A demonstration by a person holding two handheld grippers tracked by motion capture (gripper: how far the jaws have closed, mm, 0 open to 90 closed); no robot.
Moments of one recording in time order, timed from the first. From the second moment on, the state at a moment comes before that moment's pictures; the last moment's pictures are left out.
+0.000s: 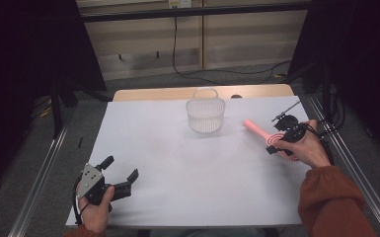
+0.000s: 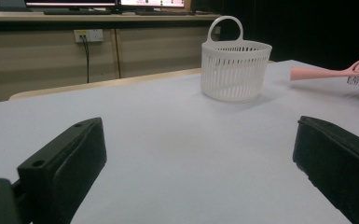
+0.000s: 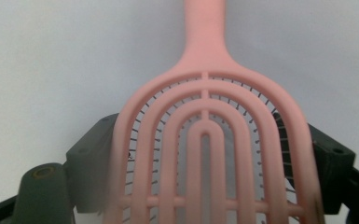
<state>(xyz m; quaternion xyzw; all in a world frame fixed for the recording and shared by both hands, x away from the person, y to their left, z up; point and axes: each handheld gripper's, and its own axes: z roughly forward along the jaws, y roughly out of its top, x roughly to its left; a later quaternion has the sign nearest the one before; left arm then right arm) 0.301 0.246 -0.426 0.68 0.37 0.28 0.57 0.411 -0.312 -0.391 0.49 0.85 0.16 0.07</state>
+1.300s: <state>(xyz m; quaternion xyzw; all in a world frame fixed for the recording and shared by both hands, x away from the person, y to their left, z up) 0.322 0.180 -0.400 0.72 0.28 0.23 0.59 0.376 -0.285 -0.368 0.44 0.87 0.22 0.07</state>
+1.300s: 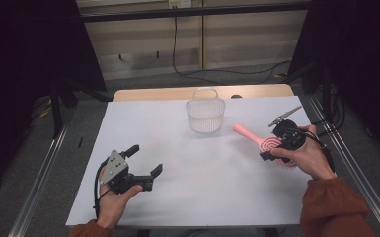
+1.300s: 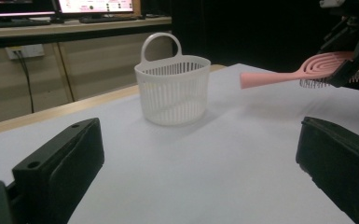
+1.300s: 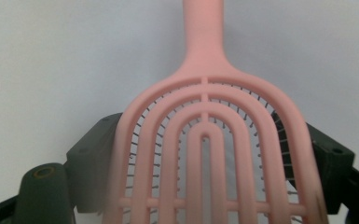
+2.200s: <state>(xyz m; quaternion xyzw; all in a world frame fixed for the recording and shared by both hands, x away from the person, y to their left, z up) 0.342 0.109 -0.409 0.77 0.20 0.20 0.57 0.369 -0.257 -0.371 0.41 0.87 0.25 0.04</state>
